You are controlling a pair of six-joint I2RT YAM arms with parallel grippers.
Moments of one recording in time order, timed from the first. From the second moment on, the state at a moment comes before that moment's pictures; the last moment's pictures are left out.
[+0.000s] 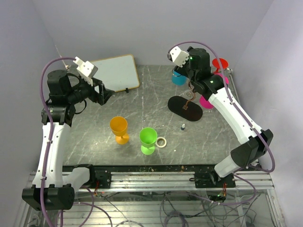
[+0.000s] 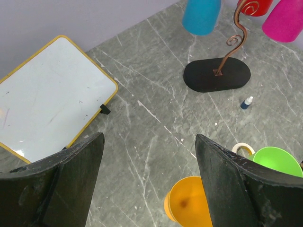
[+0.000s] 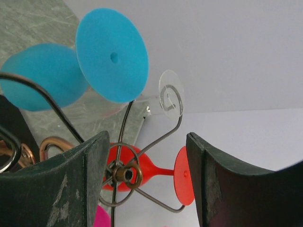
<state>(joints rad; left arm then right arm) 0.01 1.04 1.23 -0.47 0.73 0.19 0.51 1.56 1.67 -0.43 0.48 -0.91</state>
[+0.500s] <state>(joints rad) 0.02 1.03 1.21 -0.47 0.74 0.19 0.33 1.45 1.73 -0.58 0.16 -0.75</state>
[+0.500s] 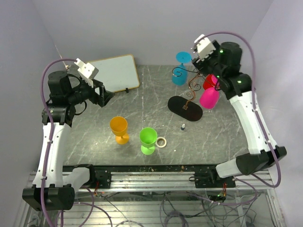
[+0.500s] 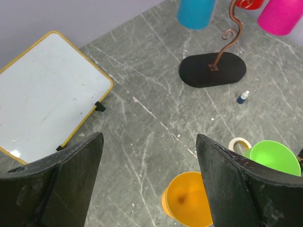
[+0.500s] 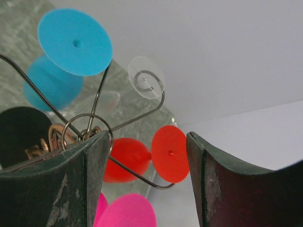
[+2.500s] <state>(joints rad) -0.24 1.23 1.04 -0.84 0.51 0.70 0.03 1.29 1.65 -0.77 -0.54 -0.68</state>
